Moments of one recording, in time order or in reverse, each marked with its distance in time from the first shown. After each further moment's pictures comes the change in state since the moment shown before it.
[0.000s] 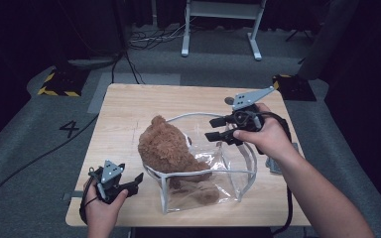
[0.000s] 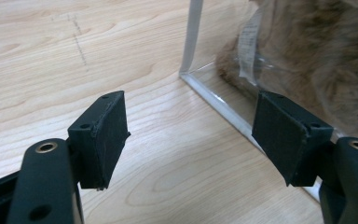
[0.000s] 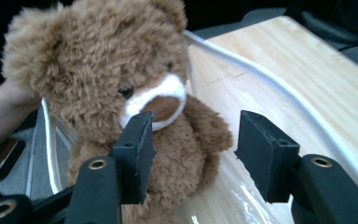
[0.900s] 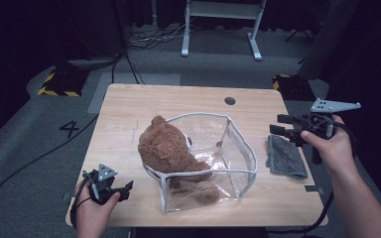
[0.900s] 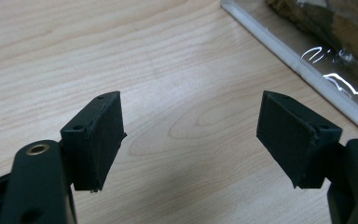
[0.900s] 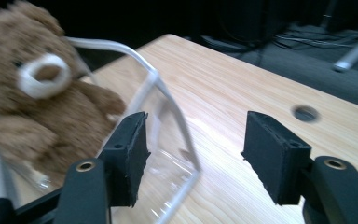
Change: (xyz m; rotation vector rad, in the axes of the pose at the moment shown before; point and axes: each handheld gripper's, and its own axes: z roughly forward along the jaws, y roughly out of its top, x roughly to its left) left arm 0.020 -0.016 0.003 0.215 0.060 -0.013; right arm -0.042 -0.103 -0.124 -0.157 -0.323 0.209
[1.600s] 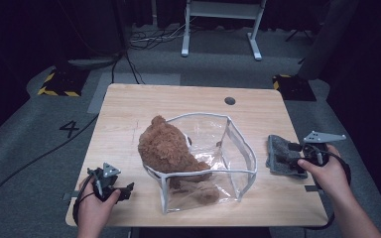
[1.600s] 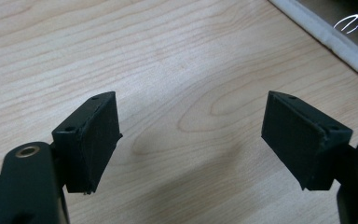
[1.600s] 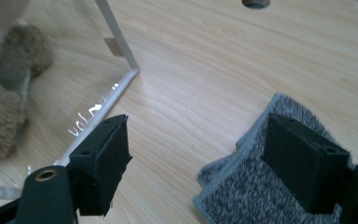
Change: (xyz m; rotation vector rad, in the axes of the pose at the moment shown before) left arm 0.007 -0.001 0.019 0.070 -0.003 0.041; right arm -0.026 -0.106 0.013 0.203 -0.176 0.064
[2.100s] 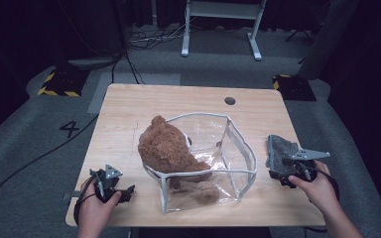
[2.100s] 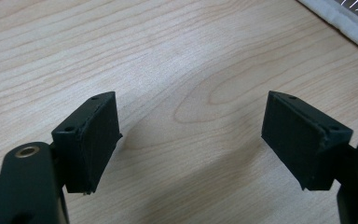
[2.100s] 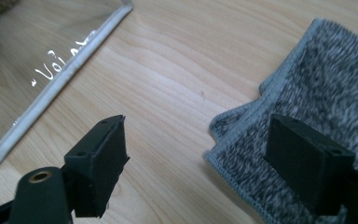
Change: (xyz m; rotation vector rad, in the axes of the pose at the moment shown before) left arm -0.001 -0.004 0.007 0.024 -0.007 0.034; right arm 0.011 -0.051 0.031 0.064 -0.025 -0.025
